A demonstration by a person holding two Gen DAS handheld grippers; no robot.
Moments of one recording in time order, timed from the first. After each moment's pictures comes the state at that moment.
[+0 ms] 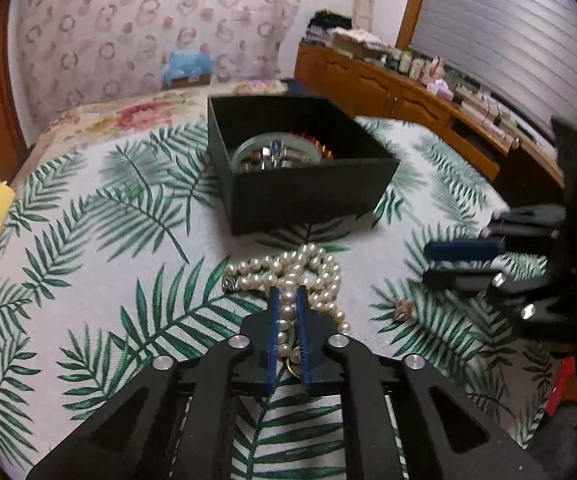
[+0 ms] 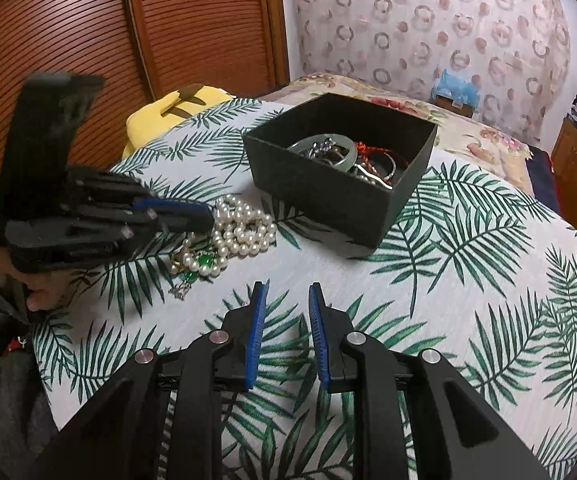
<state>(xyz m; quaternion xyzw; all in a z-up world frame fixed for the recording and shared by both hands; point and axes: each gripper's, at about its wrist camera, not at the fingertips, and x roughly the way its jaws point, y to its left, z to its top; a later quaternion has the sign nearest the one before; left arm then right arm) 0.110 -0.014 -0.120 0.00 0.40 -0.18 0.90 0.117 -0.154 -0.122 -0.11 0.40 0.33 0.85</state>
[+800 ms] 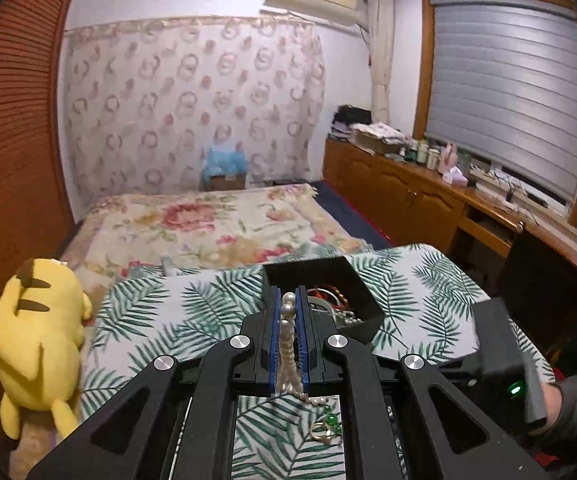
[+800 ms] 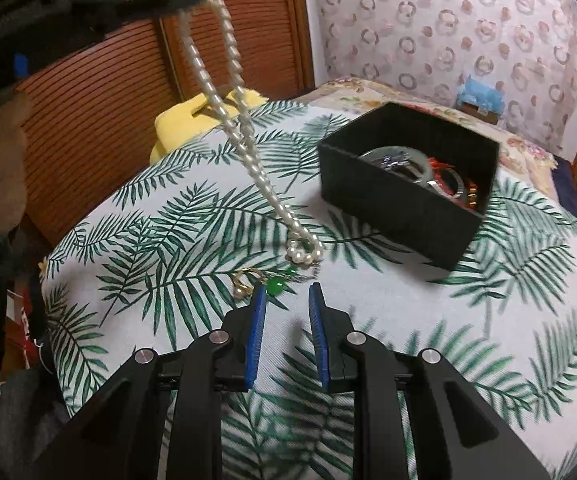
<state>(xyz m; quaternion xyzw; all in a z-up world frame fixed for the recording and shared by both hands) 0.077 0.016 0.003 -0.01 0.25 -0.12 0.96 0.107 -0.104 -0.125 -0.11 0.39 0.37 0.83</state>
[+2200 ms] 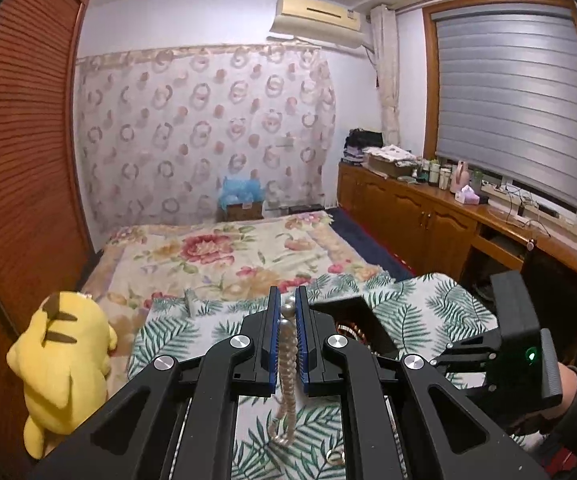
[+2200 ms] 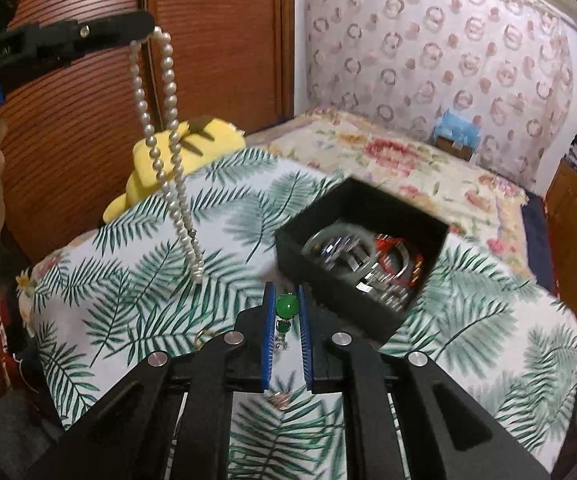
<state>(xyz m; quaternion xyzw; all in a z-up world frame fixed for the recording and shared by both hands) 0.072 0.022 0.046 0.01 0.20 -0.10 0.97 0.128 -0.114 -0.060 -0.13 0.34 0.33 0.87</state>
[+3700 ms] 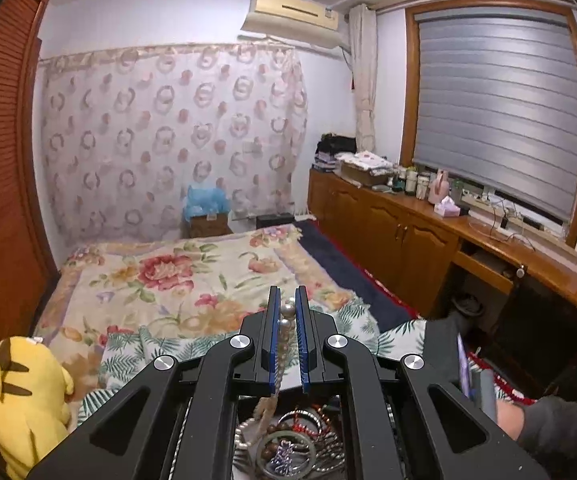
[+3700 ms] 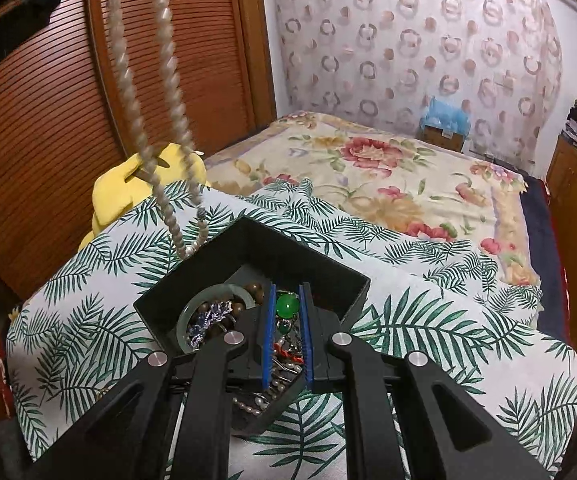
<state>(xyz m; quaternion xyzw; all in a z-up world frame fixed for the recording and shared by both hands) 0.191 -0.039 0.087 0.00 0.20 -0.15 0.97 0.254 -0.152 -0.070 -0.08 0.35 0.33 0.87</state>
